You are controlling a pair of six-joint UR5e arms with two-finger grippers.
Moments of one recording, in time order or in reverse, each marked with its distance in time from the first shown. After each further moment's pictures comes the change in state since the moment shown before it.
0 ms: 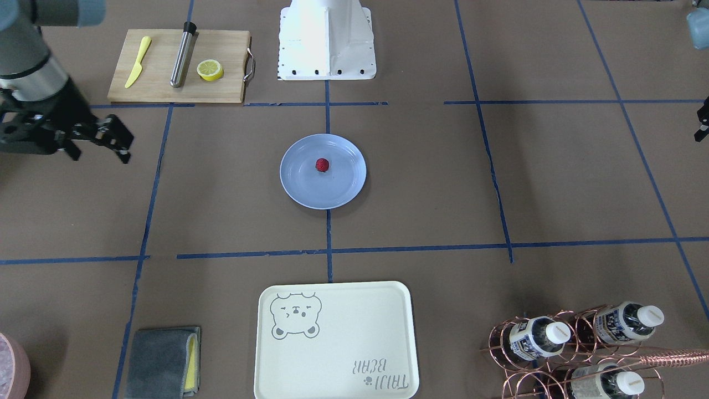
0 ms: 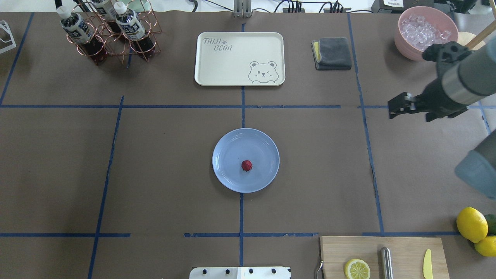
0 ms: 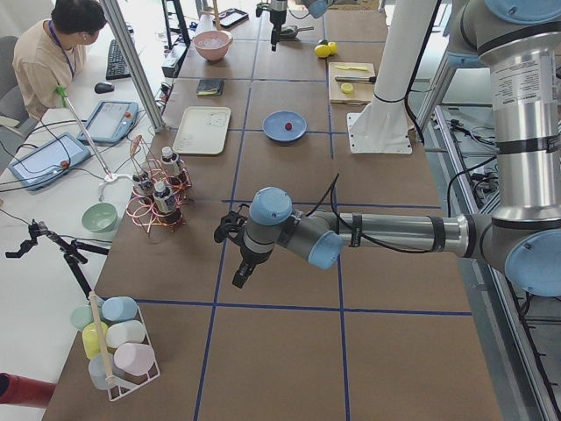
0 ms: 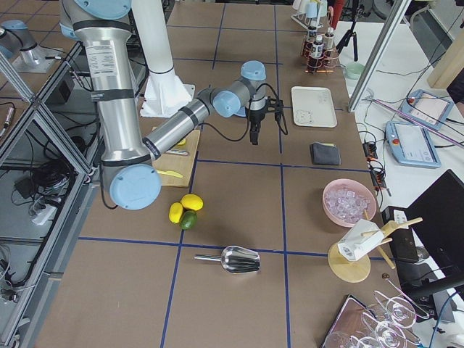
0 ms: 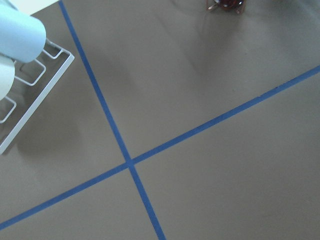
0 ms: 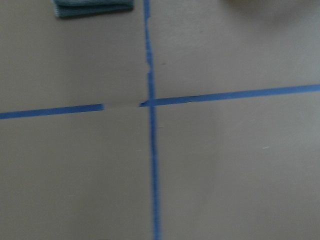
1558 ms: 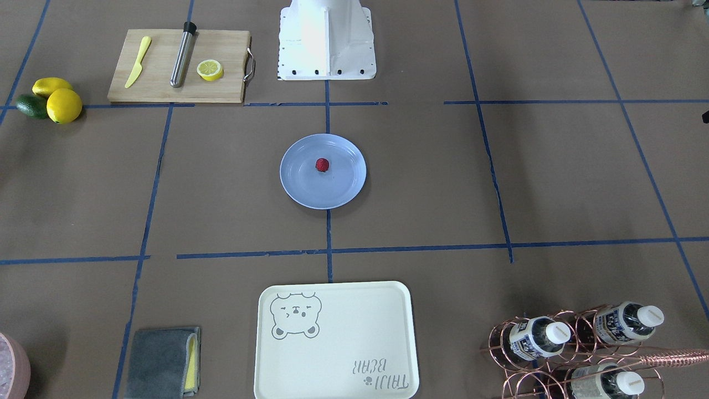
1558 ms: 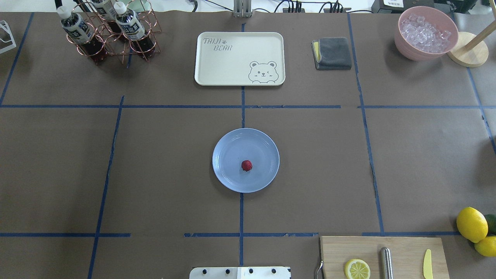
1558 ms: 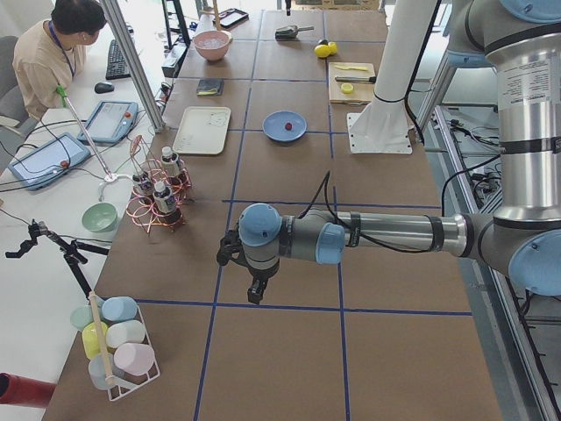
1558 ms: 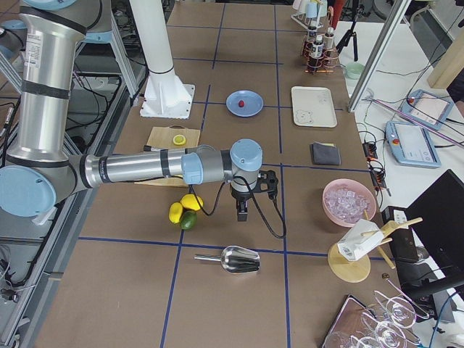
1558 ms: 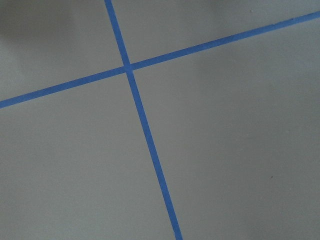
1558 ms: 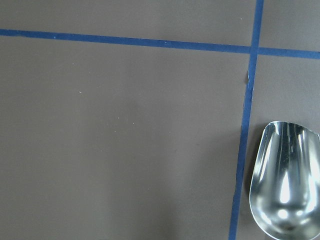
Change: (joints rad) left arm -0.056 -0.004 0.002 0.240 -0.074 0.110; right arm 0.410 -0.249 -0.178 0.008 0.289 -0.693
